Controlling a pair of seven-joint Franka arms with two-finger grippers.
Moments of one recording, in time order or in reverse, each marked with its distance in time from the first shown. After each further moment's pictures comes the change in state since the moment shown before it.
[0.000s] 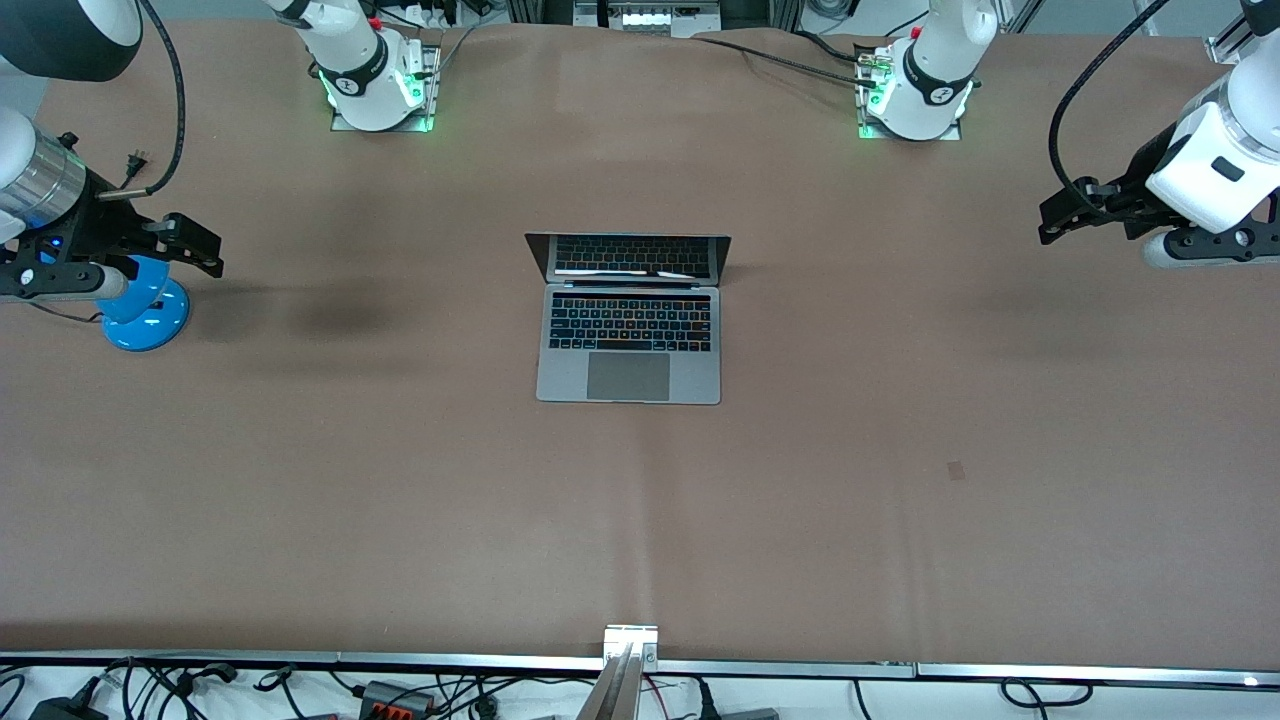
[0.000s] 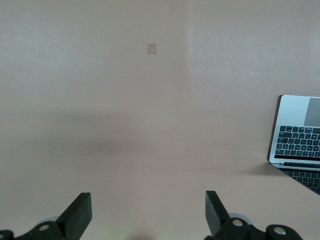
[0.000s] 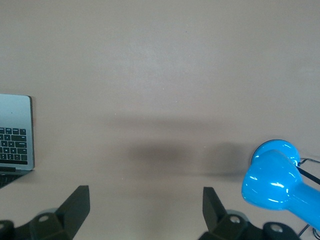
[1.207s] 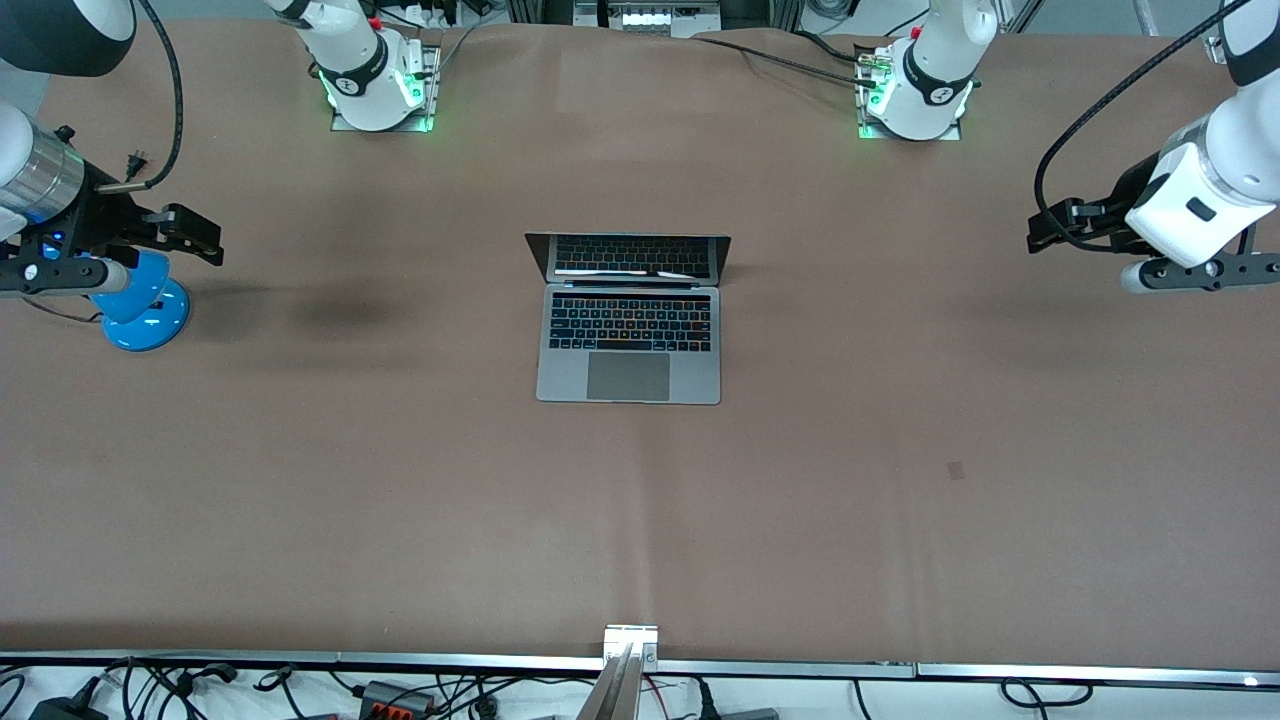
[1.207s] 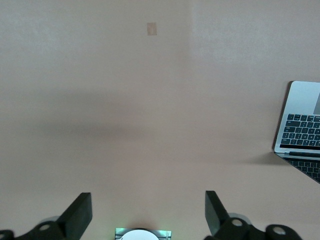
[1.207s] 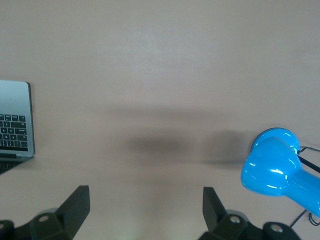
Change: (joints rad) left arm 0.006 0.067 0.001 0.017 -0.007 -0.045 0.008; right arm 0.000 0.006 0.000 0.022 0.000 -0.072 -0.023
